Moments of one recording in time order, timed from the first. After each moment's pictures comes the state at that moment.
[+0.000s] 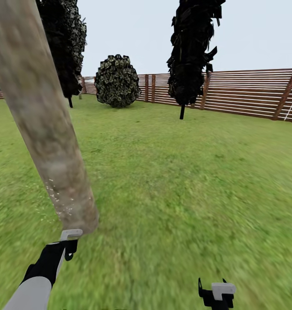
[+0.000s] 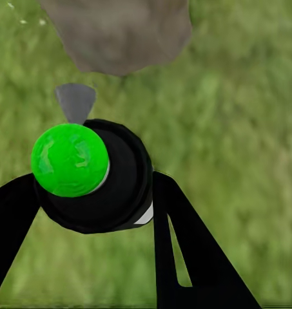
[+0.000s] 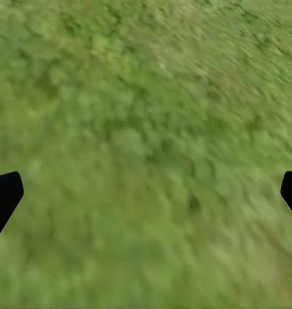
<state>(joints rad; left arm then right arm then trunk) -0.62 0.02 0.58 -0.64 -0.55 0.37 -0.12 -0.39 -0.01 -0.15 -0.09 0.33 -0.72 -0.32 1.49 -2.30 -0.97</state>
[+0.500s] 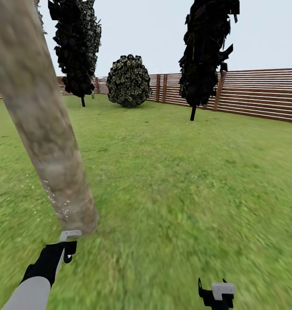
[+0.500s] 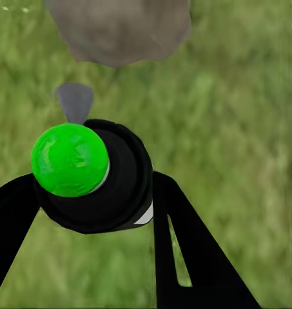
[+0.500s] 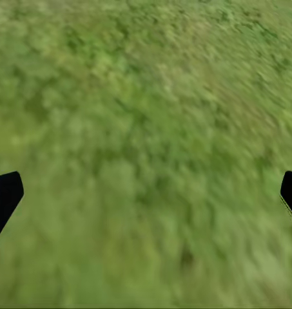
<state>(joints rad) -0.62 0.03 0.58 -0.63 -0.55 0.40 -0.12 -0.39 -0.01 -0.15 -0.09 0.33 -0.73 -0.32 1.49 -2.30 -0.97</state>
